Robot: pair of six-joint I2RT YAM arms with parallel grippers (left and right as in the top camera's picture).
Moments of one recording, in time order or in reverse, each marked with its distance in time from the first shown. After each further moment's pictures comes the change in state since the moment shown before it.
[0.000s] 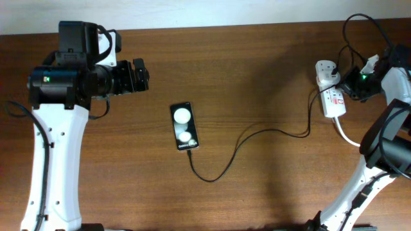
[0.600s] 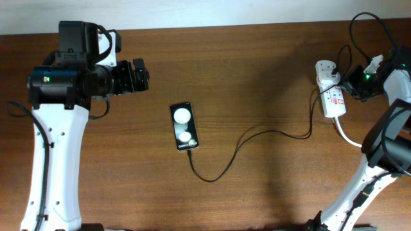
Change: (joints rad) left arm 0.000 0.000 0.000 0.000 0.000 0.000; right arm -0.027 0.020 -0.001 0.075 -0.062 0.040
